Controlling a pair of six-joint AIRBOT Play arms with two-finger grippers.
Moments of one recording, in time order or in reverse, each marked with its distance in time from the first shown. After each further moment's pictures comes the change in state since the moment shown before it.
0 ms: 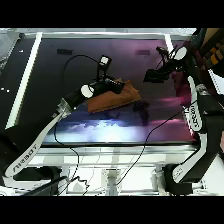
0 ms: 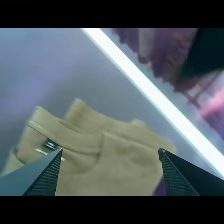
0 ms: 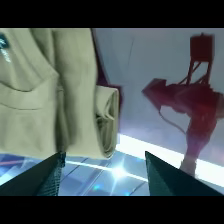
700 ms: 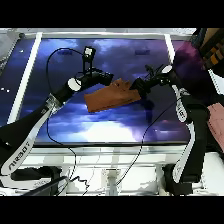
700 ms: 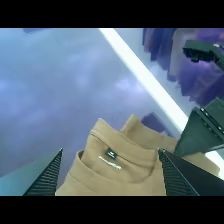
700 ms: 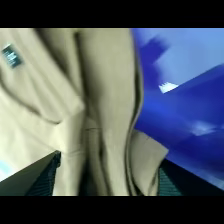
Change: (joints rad) left arm 0.129 0.026 0.000 0.001 -0.031 0.000; right arm 0.003 -0.302 -0.002 0.434 0.037 -0.023
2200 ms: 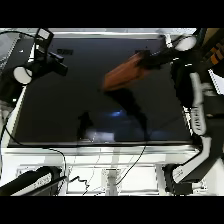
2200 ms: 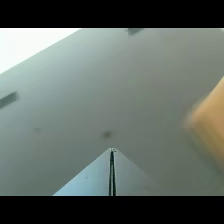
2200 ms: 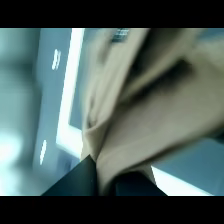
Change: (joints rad) left arm 0.364 0.301 0.000 0.546 -0.274 0.000; right arm -0.026 0.404 0.113 -0.133 -0.095 0.166
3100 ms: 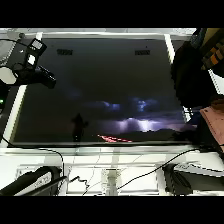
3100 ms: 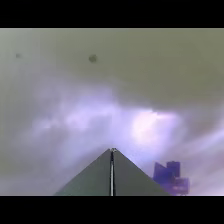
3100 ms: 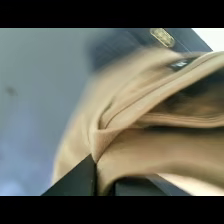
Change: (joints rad) left arm 0.108 0.035 -0.005 0.082 -0.336 -0.010; right arm -1.022 0.393 -0.211 -0.491 0.237 0.114
